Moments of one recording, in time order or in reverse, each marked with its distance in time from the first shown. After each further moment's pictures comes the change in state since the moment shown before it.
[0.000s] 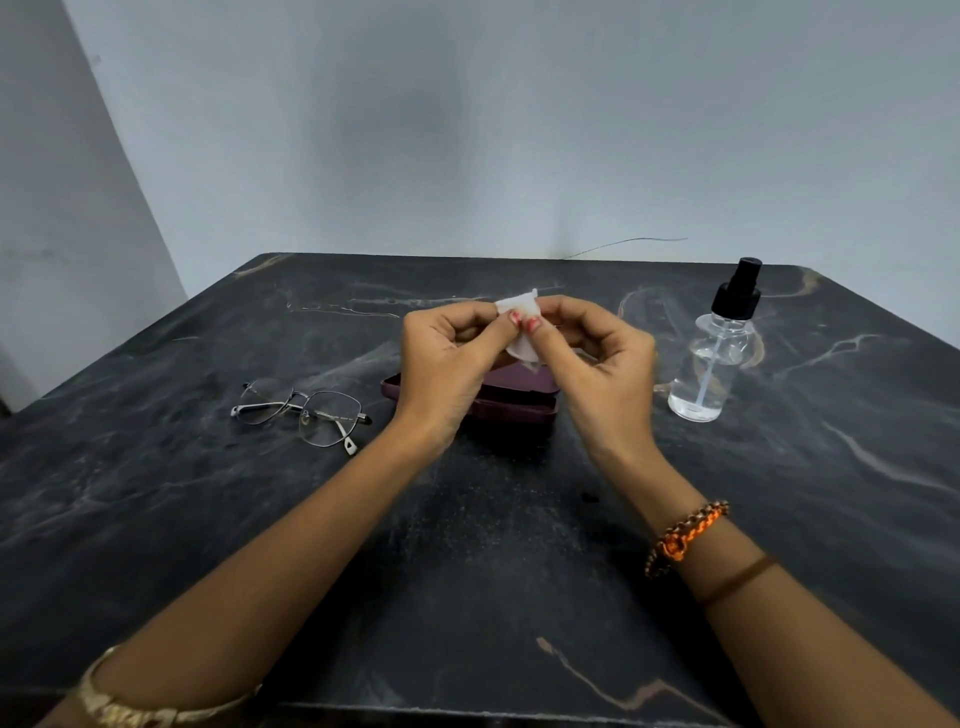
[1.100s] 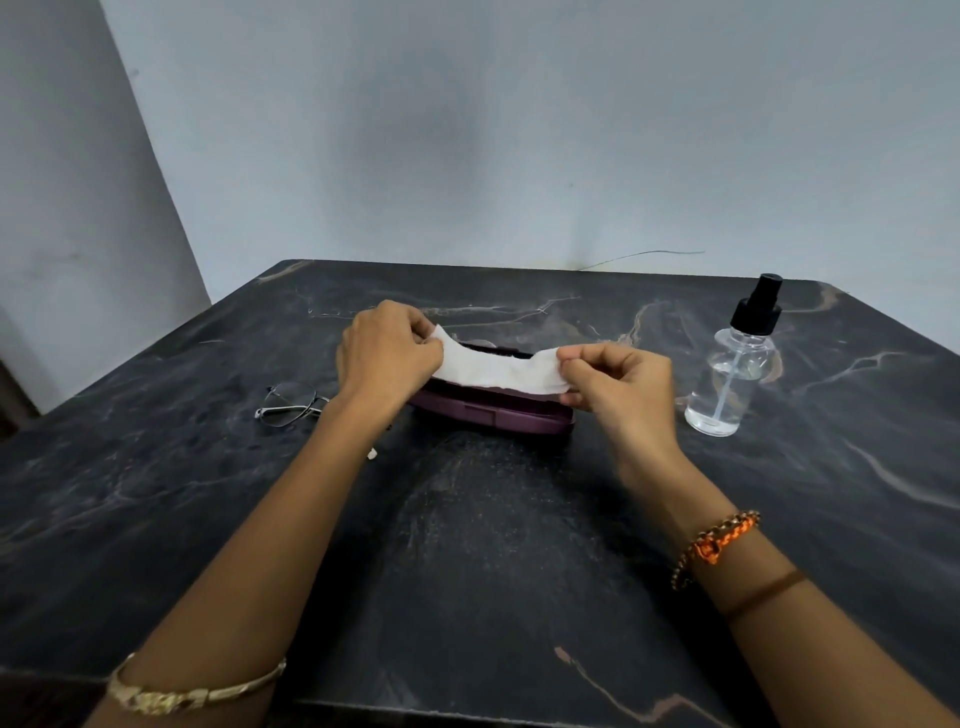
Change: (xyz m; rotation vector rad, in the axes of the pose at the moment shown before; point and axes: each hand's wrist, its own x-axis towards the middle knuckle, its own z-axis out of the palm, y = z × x) left_hand 0.031 0.000 -0.053 1.066 0.141 -0.218; right_hand 0.005 0.012 -0.007 -0.173 0.064 0.404
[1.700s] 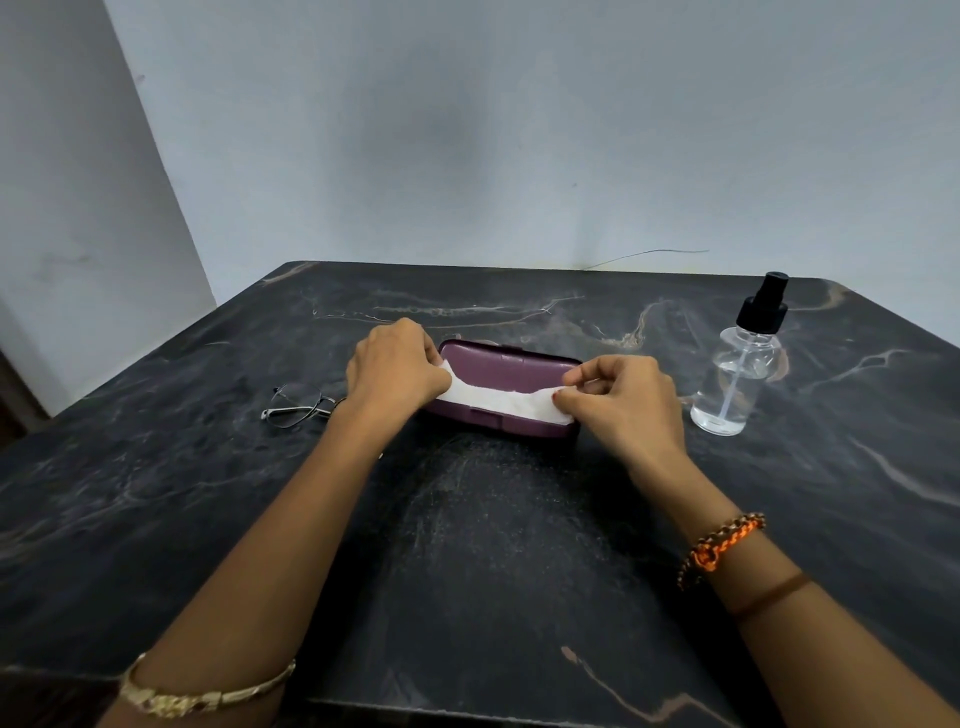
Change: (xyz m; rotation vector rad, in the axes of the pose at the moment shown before) left_hand -0.003 -0.001 0.002 0.173 -0.202 -0.045; right_hand -0.001 -0.001 -0.006 -0.548 -0.041 -0.022
